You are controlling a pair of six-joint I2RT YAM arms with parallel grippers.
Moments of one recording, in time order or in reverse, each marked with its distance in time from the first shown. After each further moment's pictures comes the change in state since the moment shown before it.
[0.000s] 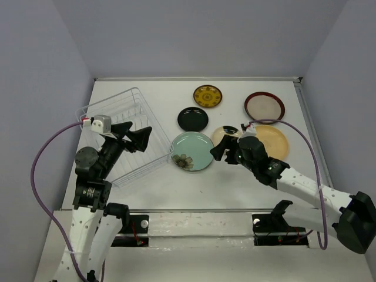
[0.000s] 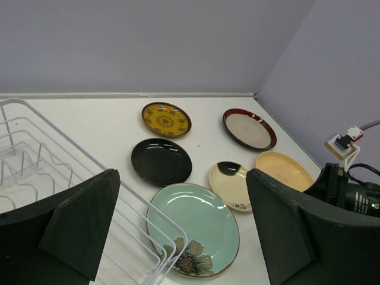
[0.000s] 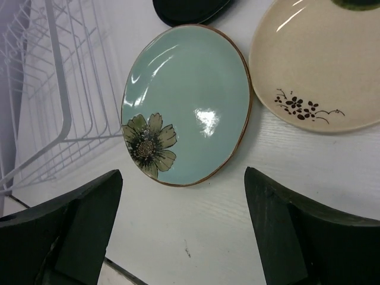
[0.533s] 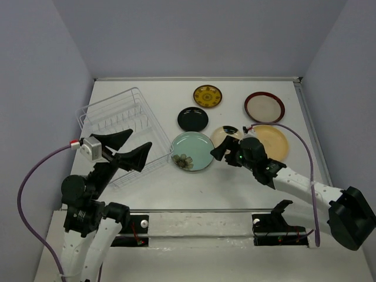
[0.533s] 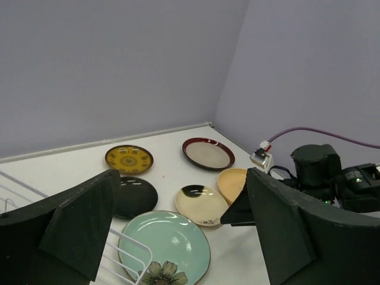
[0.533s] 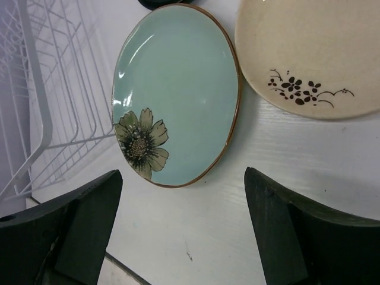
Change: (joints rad) left arm -0.116 -0.221 0.007 -0.007 0.030 0.011; right arm -0.085 0.041 -0.087 0.127 -0.111 0.103
